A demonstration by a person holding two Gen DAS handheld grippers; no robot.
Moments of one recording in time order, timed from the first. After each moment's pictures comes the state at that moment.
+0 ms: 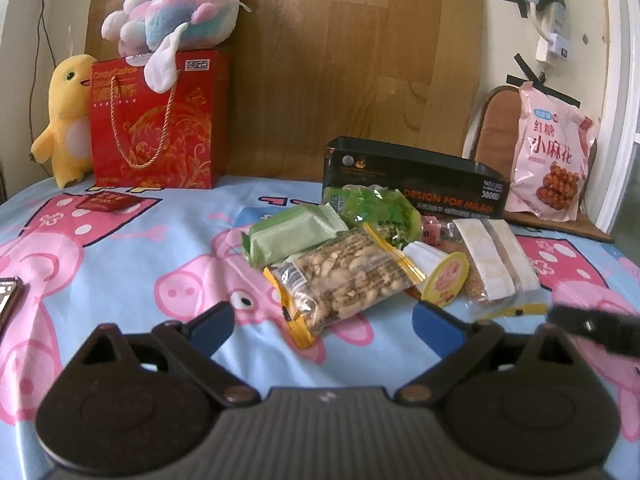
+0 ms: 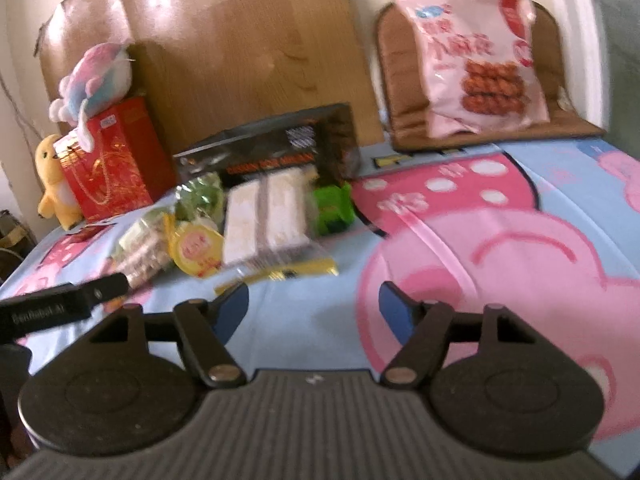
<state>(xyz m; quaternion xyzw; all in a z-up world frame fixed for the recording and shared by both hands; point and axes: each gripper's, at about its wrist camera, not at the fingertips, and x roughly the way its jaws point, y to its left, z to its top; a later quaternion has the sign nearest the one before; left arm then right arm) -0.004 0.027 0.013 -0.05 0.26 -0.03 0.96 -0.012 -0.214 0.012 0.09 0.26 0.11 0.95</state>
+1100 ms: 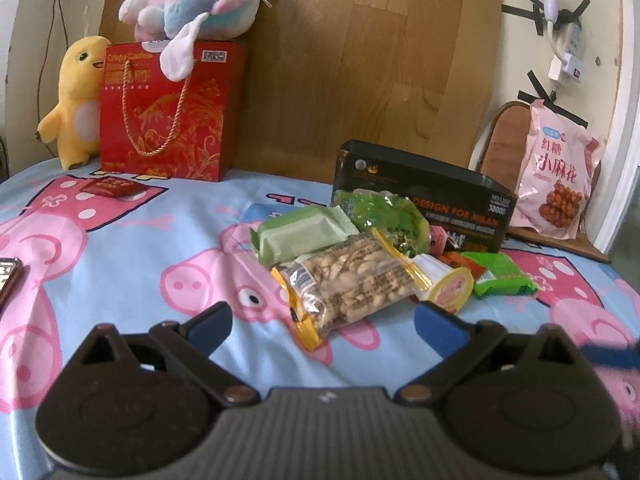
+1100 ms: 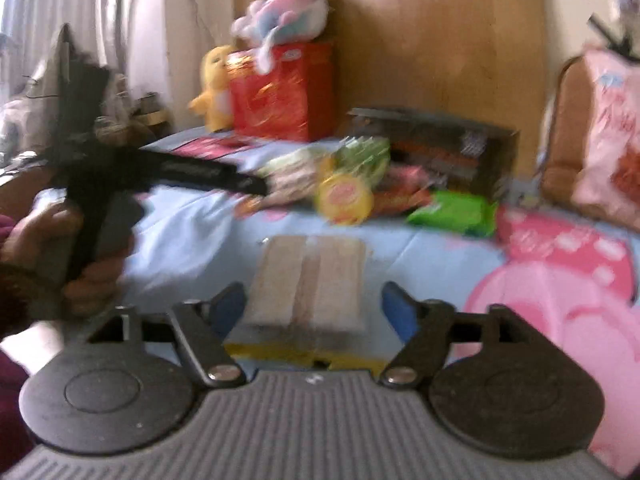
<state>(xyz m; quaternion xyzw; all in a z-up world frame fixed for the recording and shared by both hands) -0.003 0.039 0.013 -0.08 0.26 -0.03 0.96 -0.041 -0.207 0.011 -0.06 0.23 0.30 0.92</state>
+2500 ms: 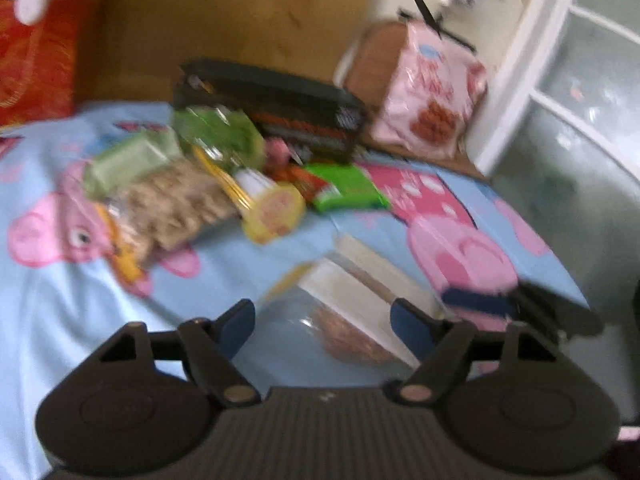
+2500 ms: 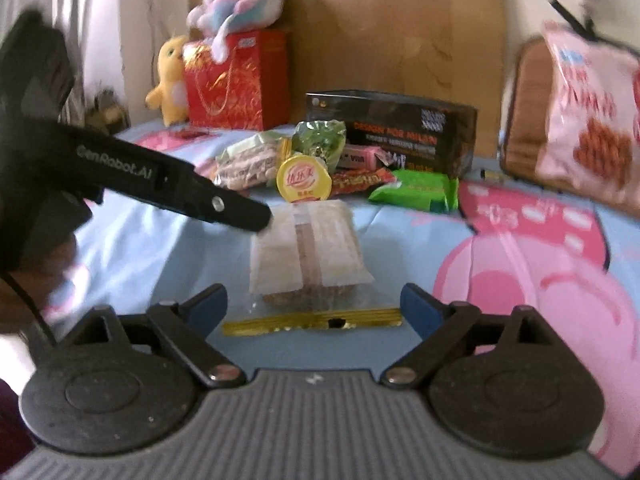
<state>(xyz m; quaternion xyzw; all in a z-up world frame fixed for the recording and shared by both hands) 0.004 -0.009 0.017 -0.09 0.39 -0.24 0.88 -0.047 -0.208 -0.001 -0.09 0.26 0.27 0.92</state>
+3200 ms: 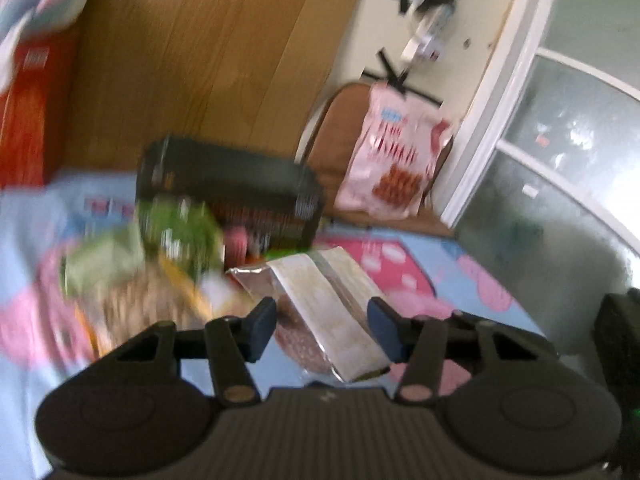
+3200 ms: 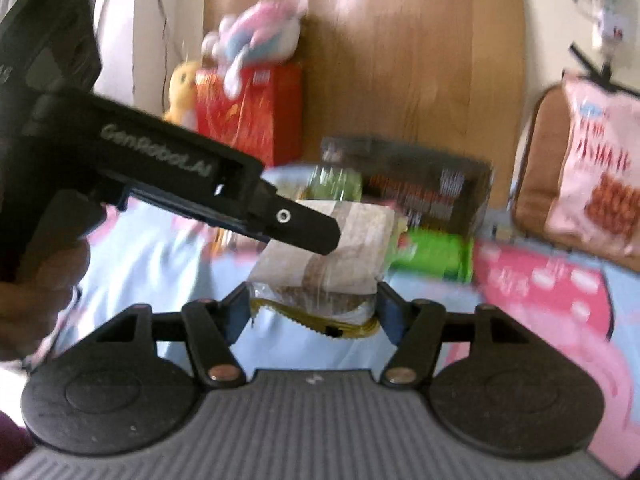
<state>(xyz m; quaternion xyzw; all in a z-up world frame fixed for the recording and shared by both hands) 0.026 -0.010 0.078 -0.11 0.30 -0.27 0.91 -0.025 -0.196 0.040 -0.06 0.21 0.28 0.94</state>
